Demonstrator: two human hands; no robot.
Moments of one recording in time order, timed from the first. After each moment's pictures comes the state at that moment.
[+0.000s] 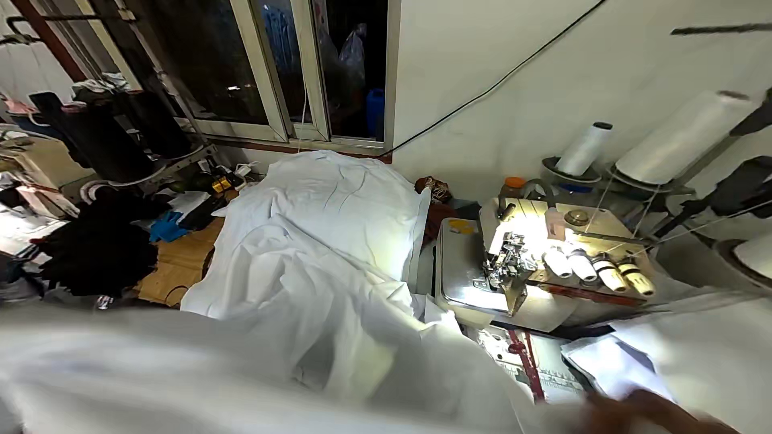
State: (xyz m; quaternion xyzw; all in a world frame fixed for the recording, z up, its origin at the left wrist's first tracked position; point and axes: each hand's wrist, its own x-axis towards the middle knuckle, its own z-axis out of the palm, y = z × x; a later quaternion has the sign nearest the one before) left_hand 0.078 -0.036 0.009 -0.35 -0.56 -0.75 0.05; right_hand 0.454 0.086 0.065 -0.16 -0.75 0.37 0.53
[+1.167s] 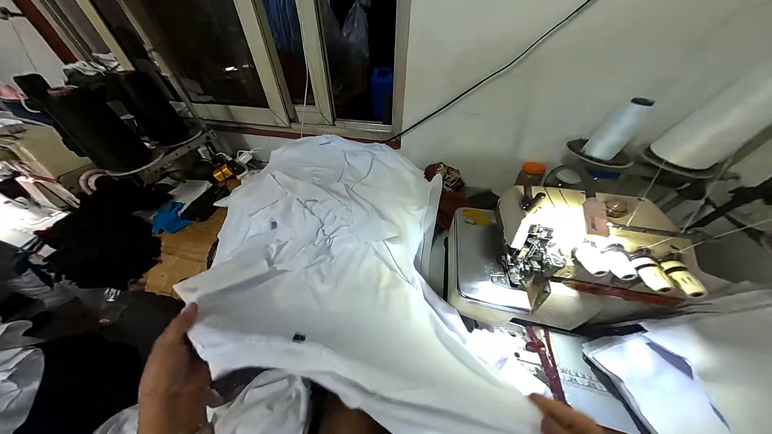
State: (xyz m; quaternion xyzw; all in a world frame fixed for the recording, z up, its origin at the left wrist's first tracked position) left_hand -0.012 0.038 -0.023 -0.19 -0.57 -0.77 -0.23; right_hand 0.450 0.098 -0.037 -0.27 -0.67 0.56 0.41
